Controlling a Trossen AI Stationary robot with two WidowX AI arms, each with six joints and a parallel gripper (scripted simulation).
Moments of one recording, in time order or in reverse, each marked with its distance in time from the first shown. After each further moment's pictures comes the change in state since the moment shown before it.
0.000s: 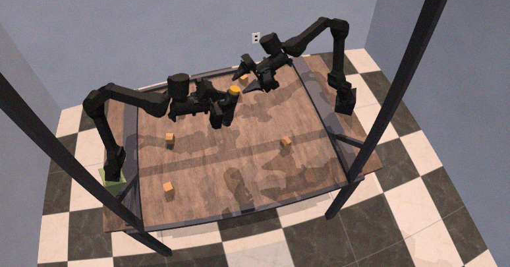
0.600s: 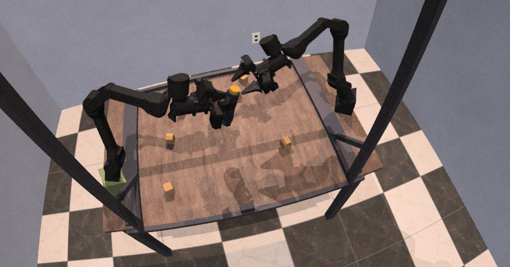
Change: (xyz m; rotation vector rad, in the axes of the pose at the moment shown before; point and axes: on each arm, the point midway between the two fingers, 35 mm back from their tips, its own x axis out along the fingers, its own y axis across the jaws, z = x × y) left arm 0.000 0.000 0.000 0.000 0.000 0.000; right arm 0.004 0.003 -0.001 0.004 0.011 -0.018
